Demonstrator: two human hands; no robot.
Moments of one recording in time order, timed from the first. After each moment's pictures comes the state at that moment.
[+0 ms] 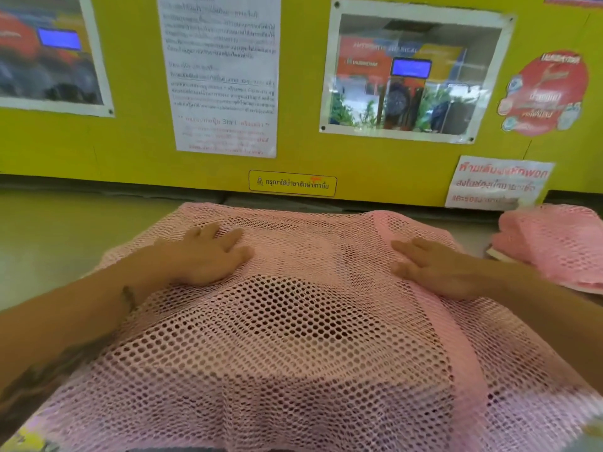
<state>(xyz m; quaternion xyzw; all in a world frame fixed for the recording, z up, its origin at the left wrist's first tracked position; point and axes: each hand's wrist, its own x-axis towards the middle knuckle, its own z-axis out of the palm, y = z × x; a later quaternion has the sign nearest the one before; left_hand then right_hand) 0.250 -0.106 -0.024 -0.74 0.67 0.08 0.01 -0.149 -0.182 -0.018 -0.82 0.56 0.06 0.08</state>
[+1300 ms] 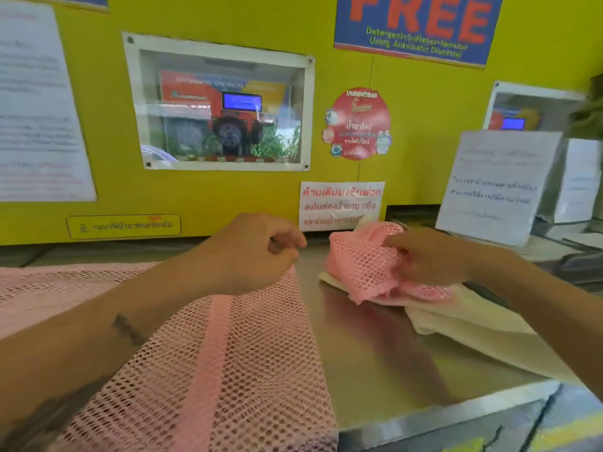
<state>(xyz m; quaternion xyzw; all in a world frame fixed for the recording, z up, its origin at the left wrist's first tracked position) -0.080 -0.130 0.067 -0.48 0.82 0.12 -0.28 -0.368 -0.160 0.067 -0.80 0.60 -0.01 -0.02</state>
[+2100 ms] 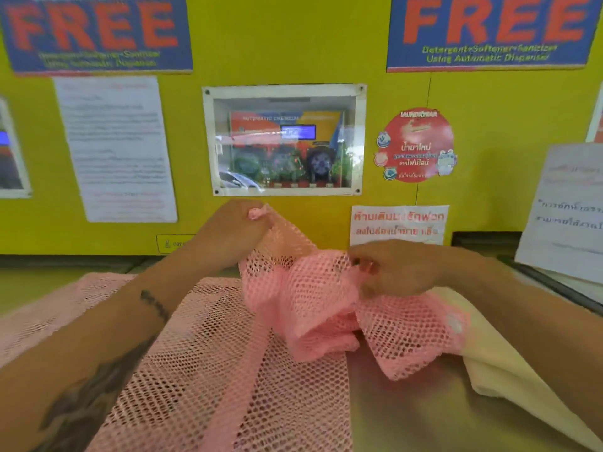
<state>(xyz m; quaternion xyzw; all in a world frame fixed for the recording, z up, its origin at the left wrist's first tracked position) -0.046 -0.153 0.099 -0.62 0.66 0.05 -0.42 -0.297 -0.201 0.087 -0.90 0.42 0.00 0.07</state>
